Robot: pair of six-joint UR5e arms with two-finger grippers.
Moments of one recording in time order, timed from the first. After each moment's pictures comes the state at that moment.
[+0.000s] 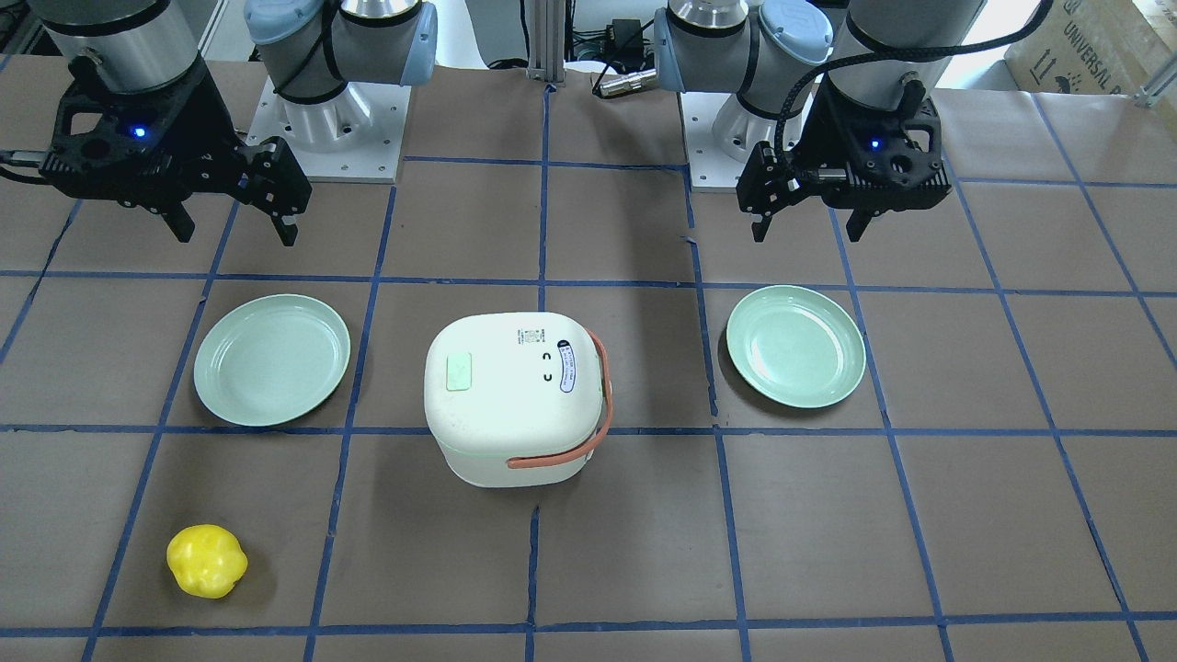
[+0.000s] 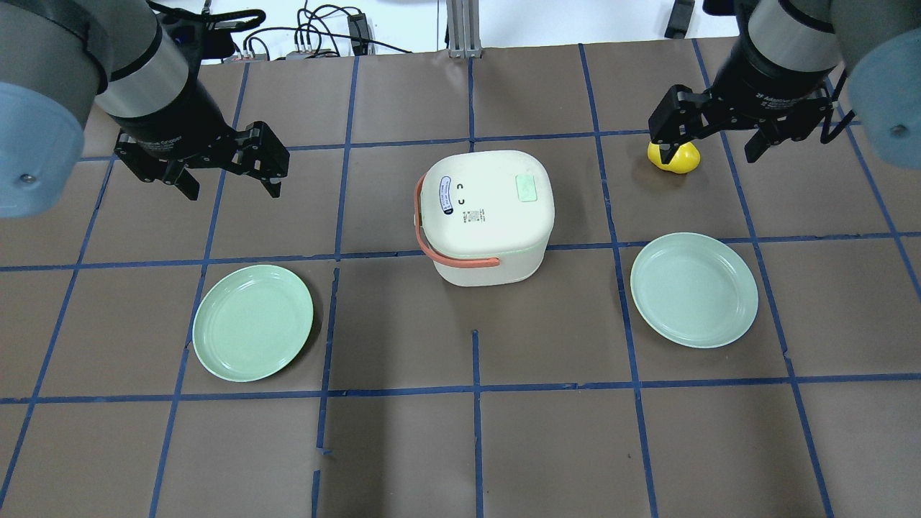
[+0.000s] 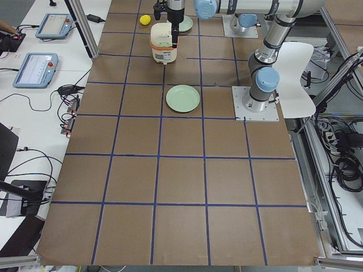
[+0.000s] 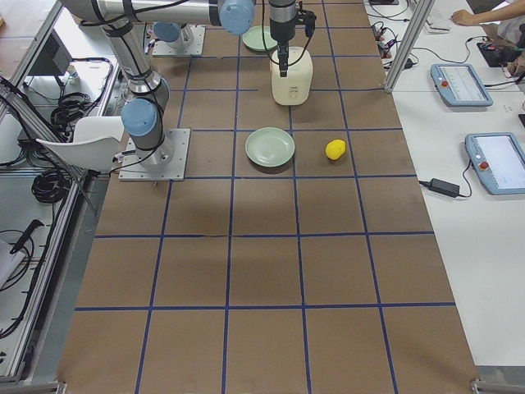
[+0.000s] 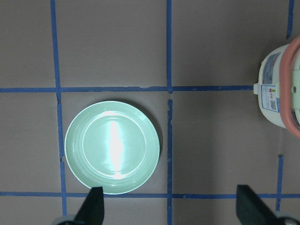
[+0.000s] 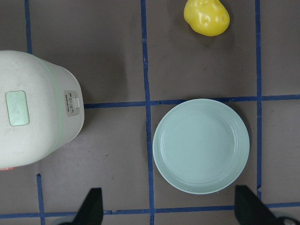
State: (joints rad) left arm -1.56 -1.52 -1.64 -1.52 1.60 0.00; right arm 1.52 -1.62 1.64 -1.67 -1.56 -0.02
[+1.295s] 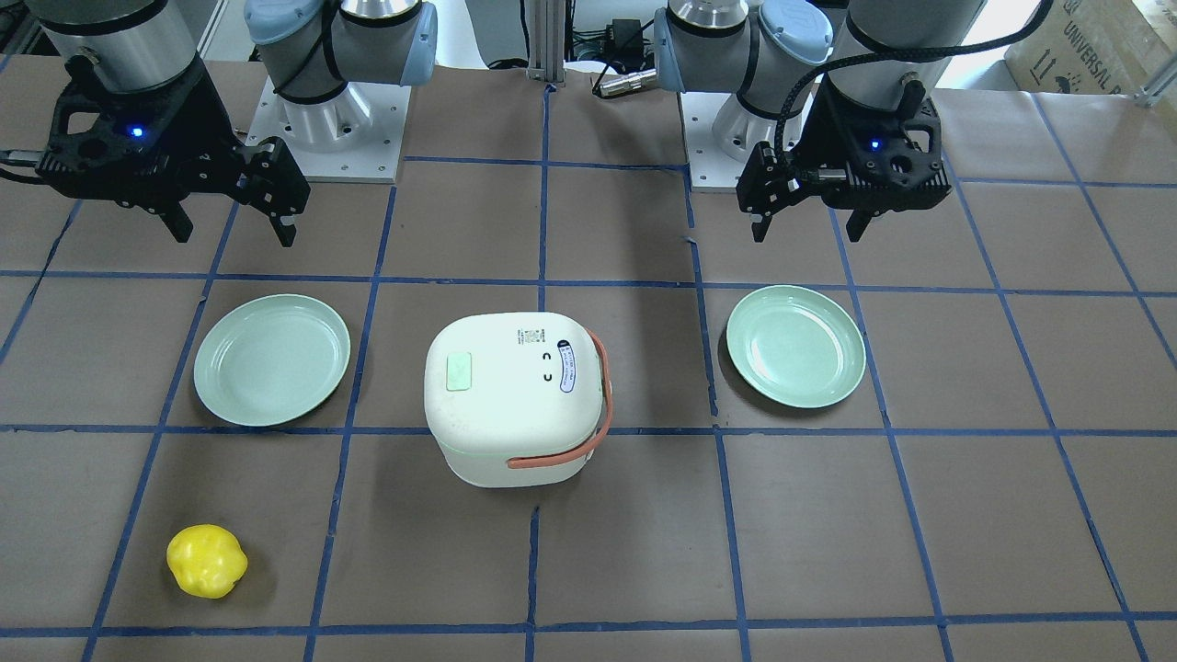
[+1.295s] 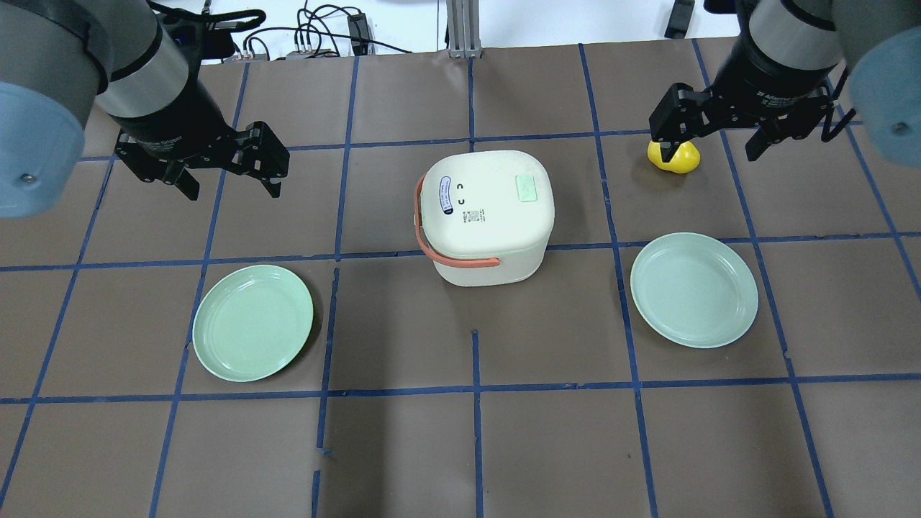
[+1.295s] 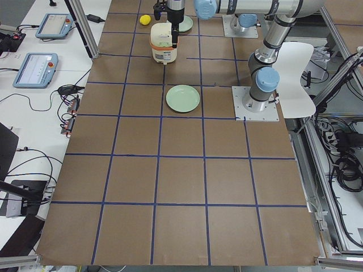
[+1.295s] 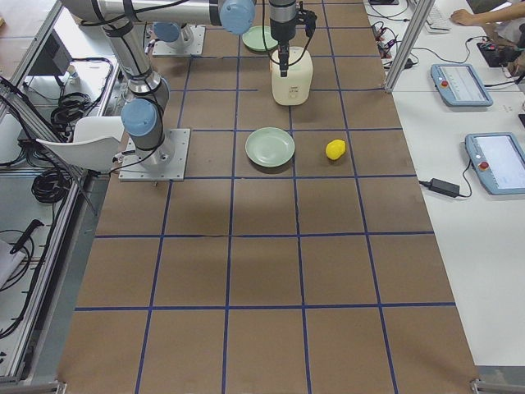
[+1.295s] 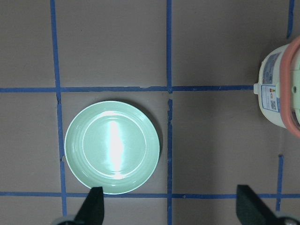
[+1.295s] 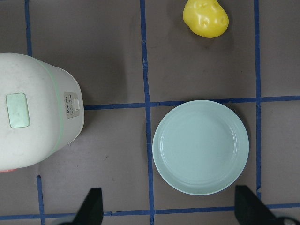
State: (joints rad) left arm -1.56 -1.52 -1.64 -1.52 1.60 0.00; right arm 1.51 -1.62 1.63 -1.67 -1.56 -0.02
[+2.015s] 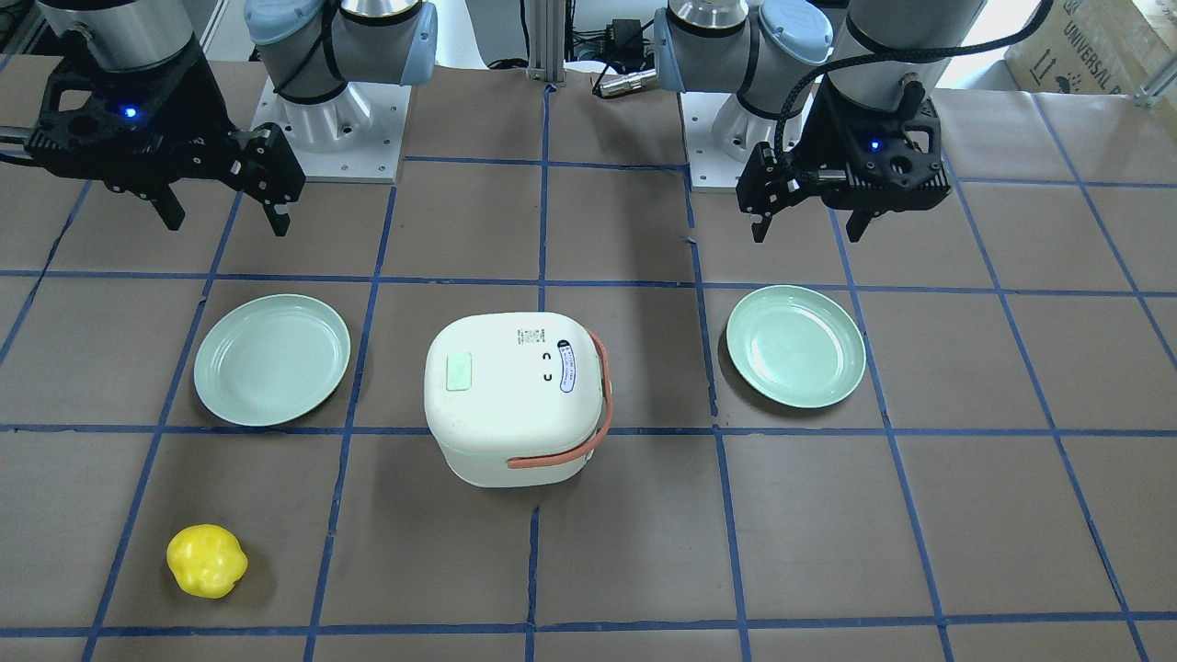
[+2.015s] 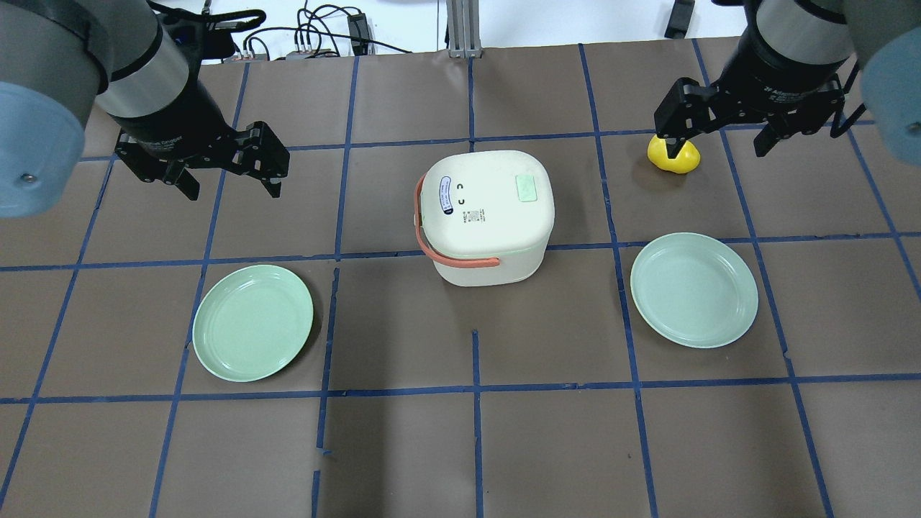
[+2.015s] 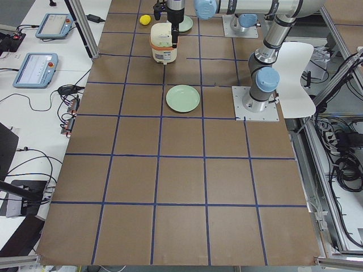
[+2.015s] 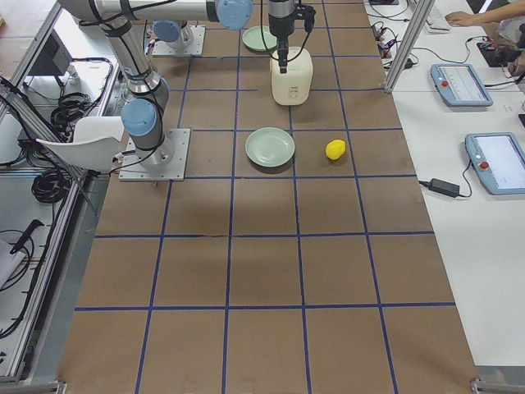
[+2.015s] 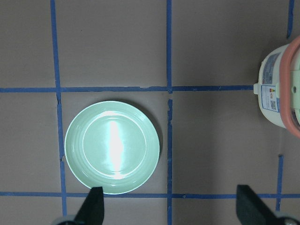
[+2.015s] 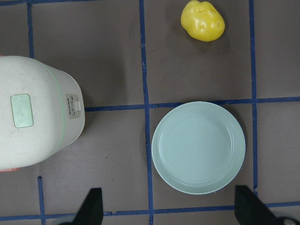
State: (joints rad) left arm -1.56 -1.52 -1.64 -1.52 1.60 0.00; right arm 1.52 -1.64 1.62 -1.66 -1.59 0.00
